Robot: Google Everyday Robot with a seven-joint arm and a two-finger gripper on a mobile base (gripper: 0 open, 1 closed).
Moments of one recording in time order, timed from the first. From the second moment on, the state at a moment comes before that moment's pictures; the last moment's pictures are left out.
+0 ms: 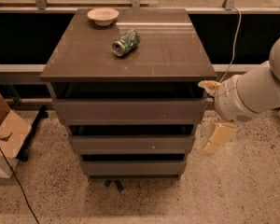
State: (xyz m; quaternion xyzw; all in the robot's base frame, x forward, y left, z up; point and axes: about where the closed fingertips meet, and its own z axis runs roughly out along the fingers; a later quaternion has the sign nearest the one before) arm 0.476 -0.170 0.839 -0.65 0.71 0.01 0.27
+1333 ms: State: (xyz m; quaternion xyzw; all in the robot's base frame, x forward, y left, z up) arm 0.508 -0.167 0.744 -0.65 0.72 0.01 0.25
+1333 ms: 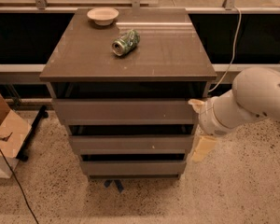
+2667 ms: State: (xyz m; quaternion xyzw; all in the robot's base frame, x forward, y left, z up) arm 0.522 -0.185 0.582 -0.59 0.76 0.10 0.25
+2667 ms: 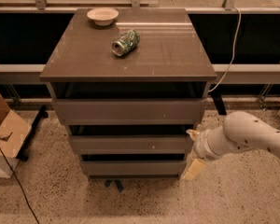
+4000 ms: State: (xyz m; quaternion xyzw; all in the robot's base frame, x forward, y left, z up) arm 0.571 -0.151 0.508 -0.59 0.75 0.13 0.28
